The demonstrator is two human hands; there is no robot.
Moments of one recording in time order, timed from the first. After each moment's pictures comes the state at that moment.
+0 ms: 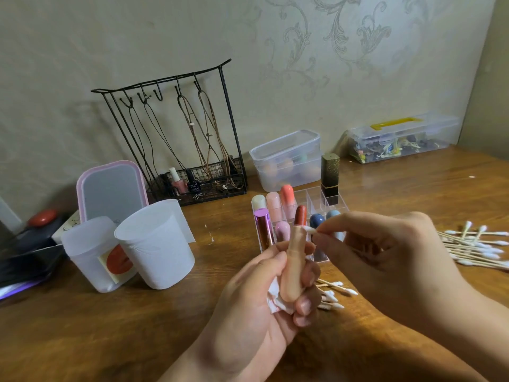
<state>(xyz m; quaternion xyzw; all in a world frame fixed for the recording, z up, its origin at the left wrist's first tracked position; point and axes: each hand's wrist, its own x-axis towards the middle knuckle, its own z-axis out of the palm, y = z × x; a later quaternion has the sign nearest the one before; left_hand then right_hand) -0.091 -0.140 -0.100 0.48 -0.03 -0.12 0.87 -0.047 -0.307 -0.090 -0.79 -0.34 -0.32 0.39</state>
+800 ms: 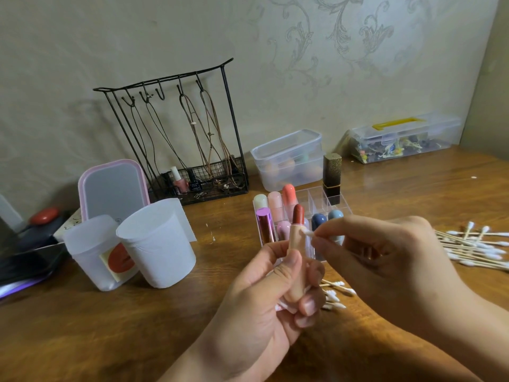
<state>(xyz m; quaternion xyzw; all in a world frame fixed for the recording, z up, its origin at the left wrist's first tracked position) -0.096 -0.139 -0.101 0.46 -0.04 -0.12 0.88 -0.049 -0.305 -0.091 -0.80 -0.35 -0.31 0.38</state>
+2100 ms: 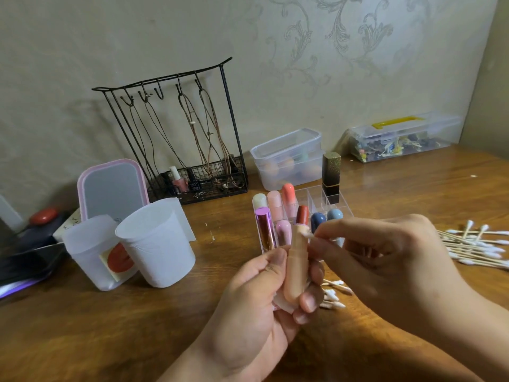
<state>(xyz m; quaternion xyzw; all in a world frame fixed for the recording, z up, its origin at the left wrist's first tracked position) -0.098 -0.140 -0.095 0.48 -0.01 -0.10 0.87 -0.052 -0.306 -0.089 -0.80 -0.34 -0.31 0.39</state>
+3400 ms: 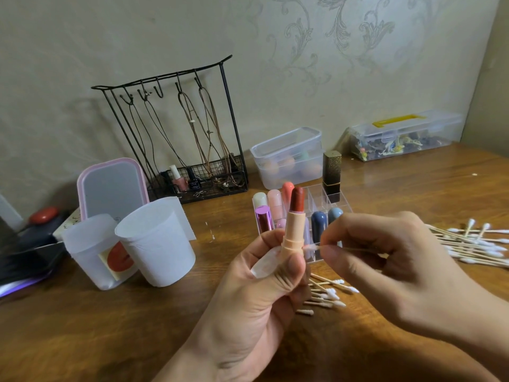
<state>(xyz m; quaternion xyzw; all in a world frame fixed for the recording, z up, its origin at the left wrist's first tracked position) -0.090 -0.133 -0.101 0.43 -0.06 -0.08 0.90 -0.052 -0.311 -0.085 -0.77 -0.41 -0.18 0.46</state>
